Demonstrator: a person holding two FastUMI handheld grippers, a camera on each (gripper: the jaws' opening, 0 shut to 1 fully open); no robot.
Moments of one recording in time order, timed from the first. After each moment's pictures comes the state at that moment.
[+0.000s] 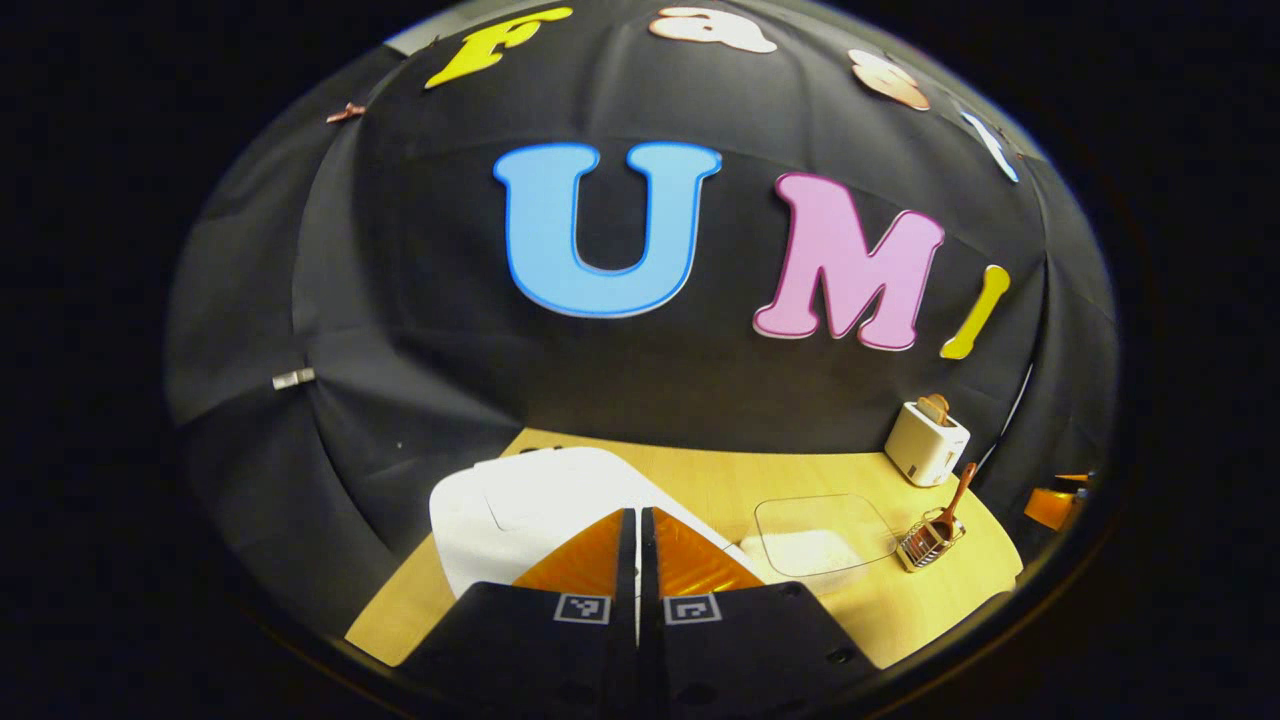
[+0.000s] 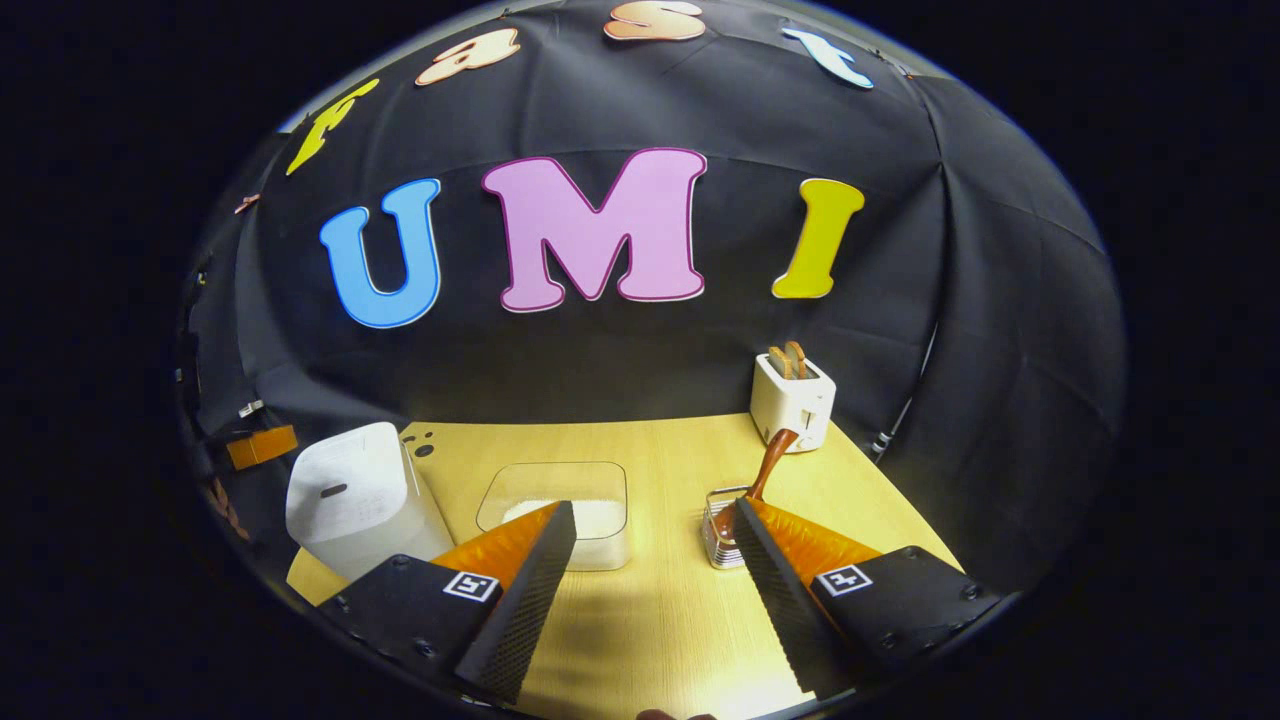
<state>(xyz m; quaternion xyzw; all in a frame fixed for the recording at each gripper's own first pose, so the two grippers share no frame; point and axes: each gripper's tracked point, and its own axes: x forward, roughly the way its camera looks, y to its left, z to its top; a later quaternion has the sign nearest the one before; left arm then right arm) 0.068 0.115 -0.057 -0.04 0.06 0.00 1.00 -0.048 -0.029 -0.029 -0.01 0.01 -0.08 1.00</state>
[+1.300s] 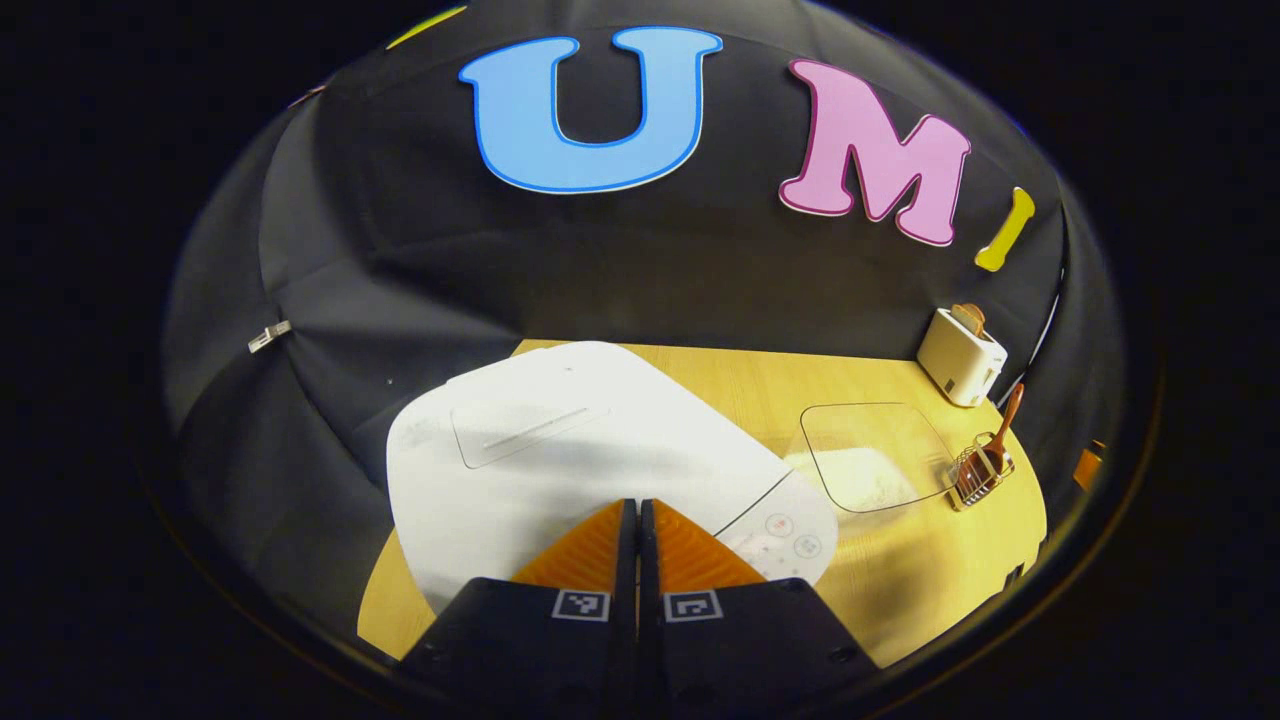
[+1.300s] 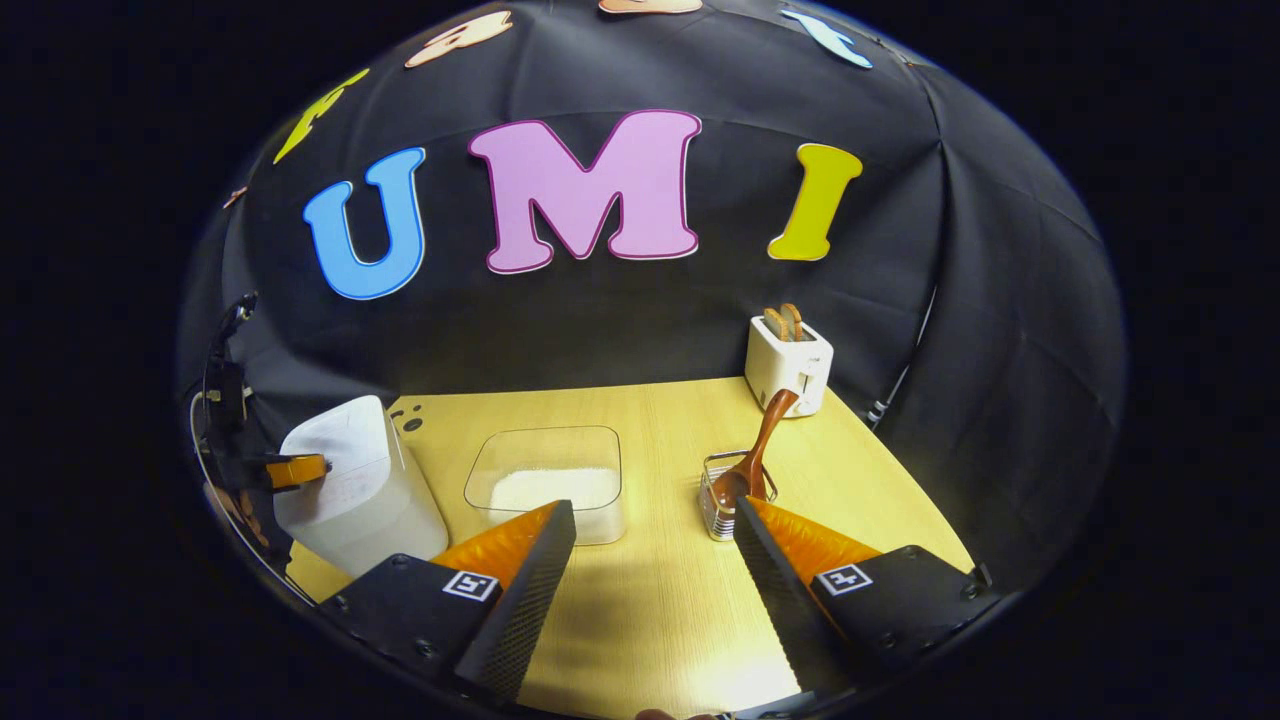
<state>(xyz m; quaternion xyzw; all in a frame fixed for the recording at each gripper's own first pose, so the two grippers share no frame) 0.104 0.115 -0.129 0.01 0.18 0.01 0.98 -0.036 -0.025 -0.055 0.00 0.06 -0.08 1.00</state>
